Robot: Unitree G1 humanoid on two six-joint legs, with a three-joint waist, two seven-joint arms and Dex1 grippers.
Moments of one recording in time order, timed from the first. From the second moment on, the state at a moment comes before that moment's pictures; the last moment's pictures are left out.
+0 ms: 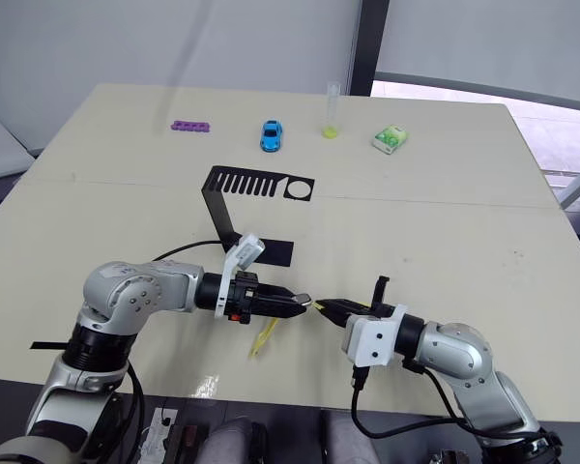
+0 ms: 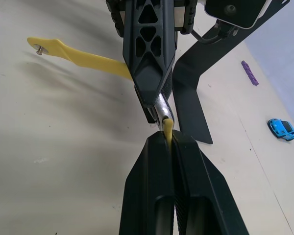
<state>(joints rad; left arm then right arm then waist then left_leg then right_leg) -0.60 0.44 -0.15 -0.18 -0.74 1.30 -0.74 -0.02 -0.63 0.14 -0.40 -0.09 -0.26 0.79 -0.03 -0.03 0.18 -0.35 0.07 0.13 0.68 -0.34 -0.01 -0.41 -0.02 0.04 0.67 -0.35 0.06</state>
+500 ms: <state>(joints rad) -0.60 0.44 -0.15 -0.18 -0.74 1.31 -0.74 -0.03 -0.62 0.15 -0.40 -0.11 -0.24 0.79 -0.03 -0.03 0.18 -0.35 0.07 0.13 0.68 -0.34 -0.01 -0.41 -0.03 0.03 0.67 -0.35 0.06</state>
